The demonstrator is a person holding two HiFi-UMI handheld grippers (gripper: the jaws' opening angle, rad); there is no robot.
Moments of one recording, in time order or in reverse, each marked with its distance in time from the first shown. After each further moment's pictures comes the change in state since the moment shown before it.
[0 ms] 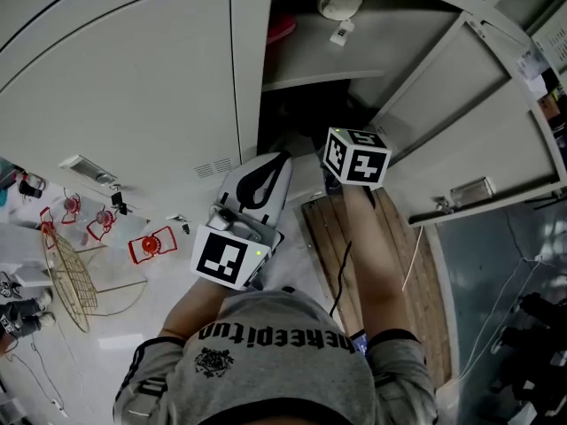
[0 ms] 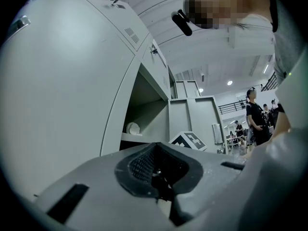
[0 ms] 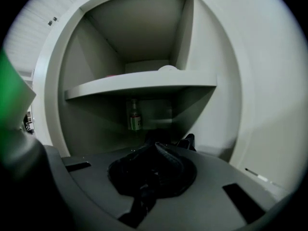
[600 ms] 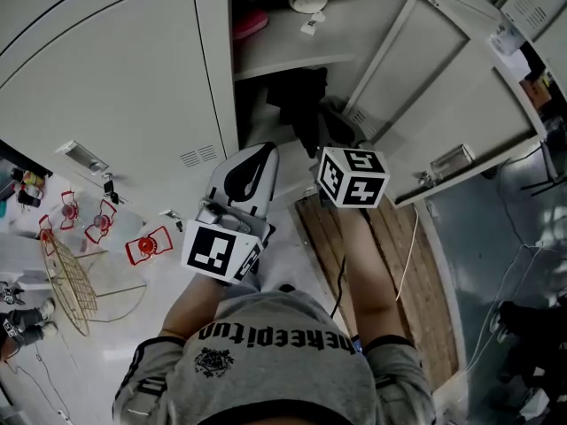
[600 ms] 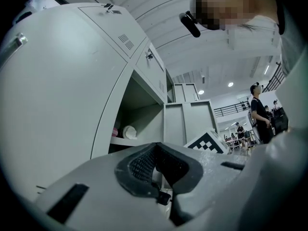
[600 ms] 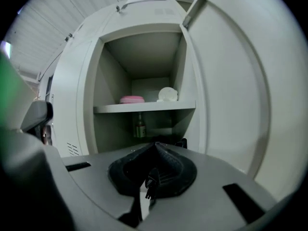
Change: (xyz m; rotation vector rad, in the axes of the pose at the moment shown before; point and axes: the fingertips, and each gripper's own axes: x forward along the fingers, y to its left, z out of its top) left arm -0.010 -0.030 0.011 0.001 -0.013 0.007; right arm -0.082 0.006 0.003 -0.005 -0.121 0.014
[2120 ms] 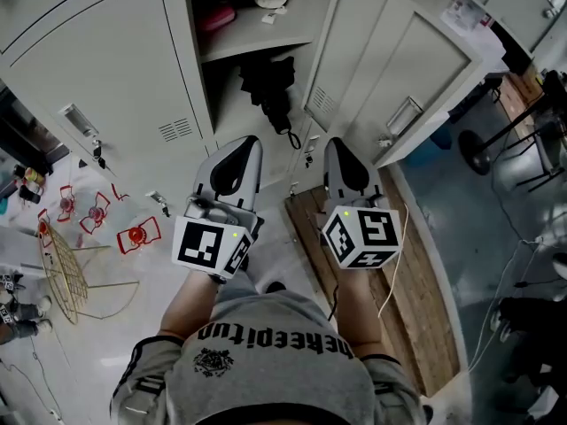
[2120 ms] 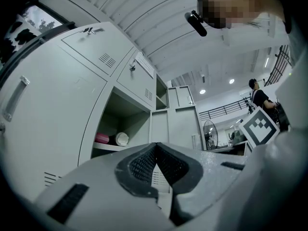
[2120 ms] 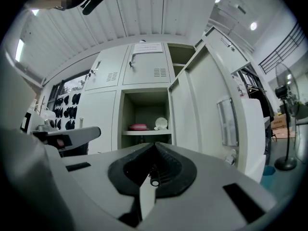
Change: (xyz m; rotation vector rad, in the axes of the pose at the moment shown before) left arm -0.031 -0.092 0.024 0.048 -0.038 0.060; right arm -0.207 -0.007 0.022 0.000 -0.235 -0.038
